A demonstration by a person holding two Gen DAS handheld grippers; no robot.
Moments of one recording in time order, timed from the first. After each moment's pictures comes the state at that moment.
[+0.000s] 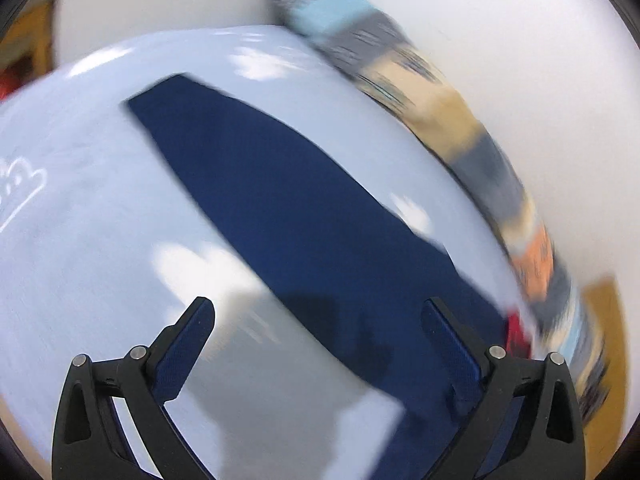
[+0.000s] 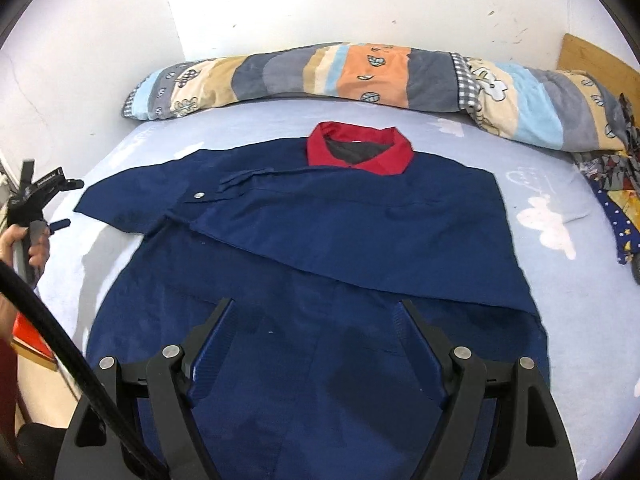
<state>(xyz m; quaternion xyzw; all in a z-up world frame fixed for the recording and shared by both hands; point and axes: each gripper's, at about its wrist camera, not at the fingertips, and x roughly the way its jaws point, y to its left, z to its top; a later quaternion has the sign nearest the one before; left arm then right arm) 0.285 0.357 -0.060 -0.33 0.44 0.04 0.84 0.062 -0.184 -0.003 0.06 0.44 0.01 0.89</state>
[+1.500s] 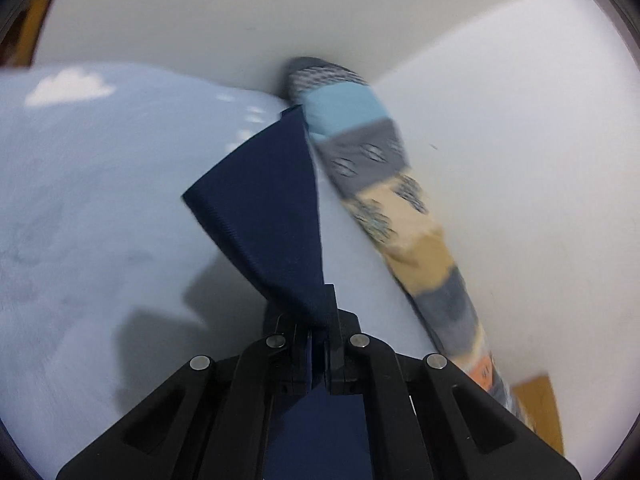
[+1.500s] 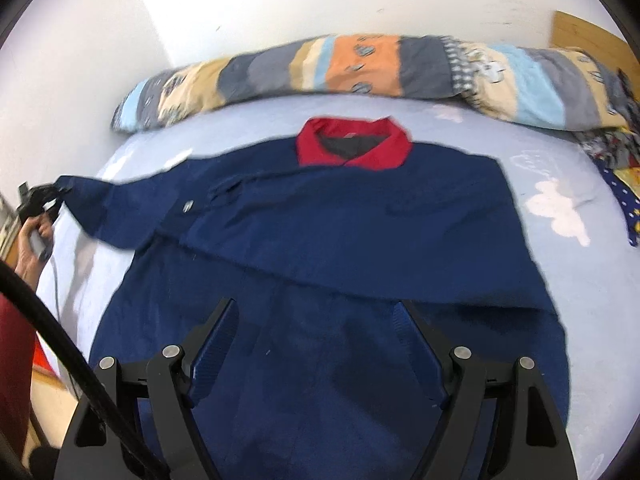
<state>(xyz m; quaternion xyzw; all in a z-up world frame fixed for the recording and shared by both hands) 0.369 0.426 -0.043 -0.42 0.29 -0.02 0.86 0.080 -0.203 -0.013 0.10 0.44 -0.01 0.89</state>
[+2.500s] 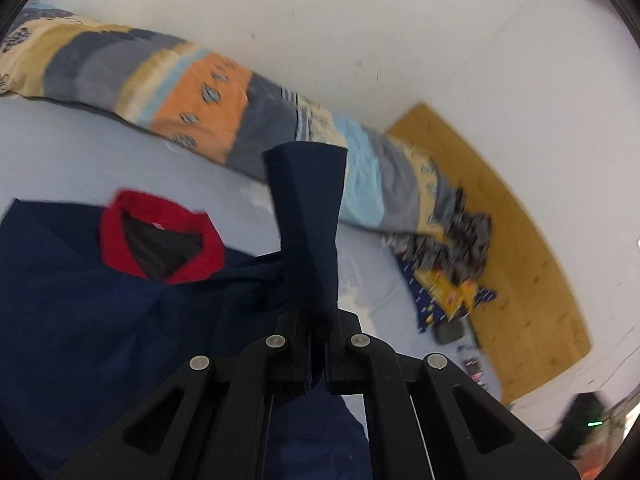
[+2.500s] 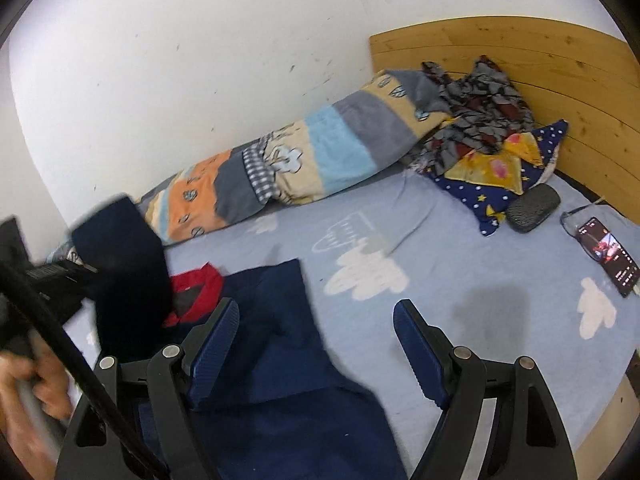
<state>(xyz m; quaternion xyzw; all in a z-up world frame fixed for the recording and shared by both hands) 0.263 -0.198 0.039 -0.17 0.42 -0.37 0.81 0.000 -0.394 0.071 0.21 0.28 -0.23 0.91</state>
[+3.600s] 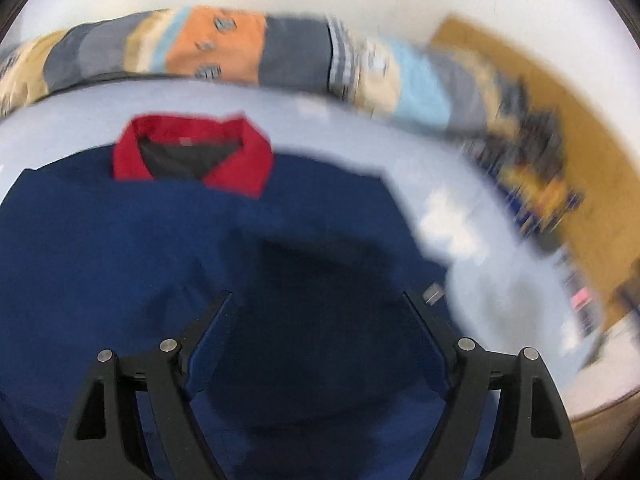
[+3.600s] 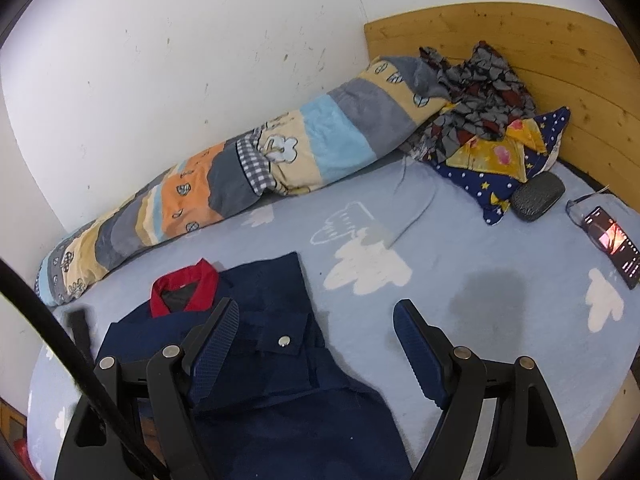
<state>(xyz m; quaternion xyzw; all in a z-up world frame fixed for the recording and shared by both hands) 0.226 -0.237 -0.076 0.01 0.47 -0.31 0.83 0.020 -0.396 0.056 0.22 0.31 -0.23 0.90</state>
